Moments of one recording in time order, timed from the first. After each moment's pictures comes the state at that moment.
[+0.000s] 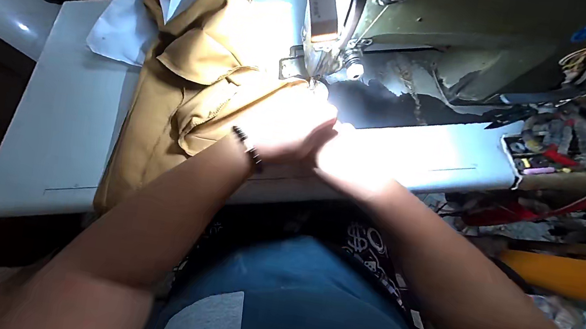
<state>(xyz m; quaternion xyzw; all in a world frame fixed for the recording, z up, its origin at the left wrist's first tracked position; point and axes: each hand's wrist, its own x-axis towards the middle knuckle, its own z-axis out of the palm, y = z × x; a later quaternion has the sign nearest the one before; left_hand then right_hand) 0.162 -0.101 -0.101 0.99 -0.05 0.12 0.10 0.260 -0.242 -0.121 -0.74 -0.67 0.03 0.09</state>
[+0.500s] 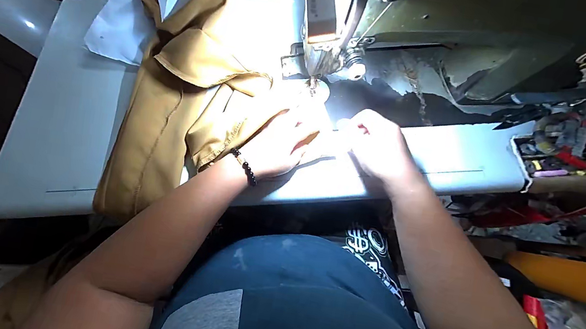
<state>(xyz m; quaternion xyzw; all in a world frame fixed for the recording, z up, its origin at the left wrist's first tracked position) 0.154 -0.098 -0.163 0.97 0.05 0.07 0.24 0.306 -0.260 -0.140 -0.82 -0.44 0.11 0.35</state>
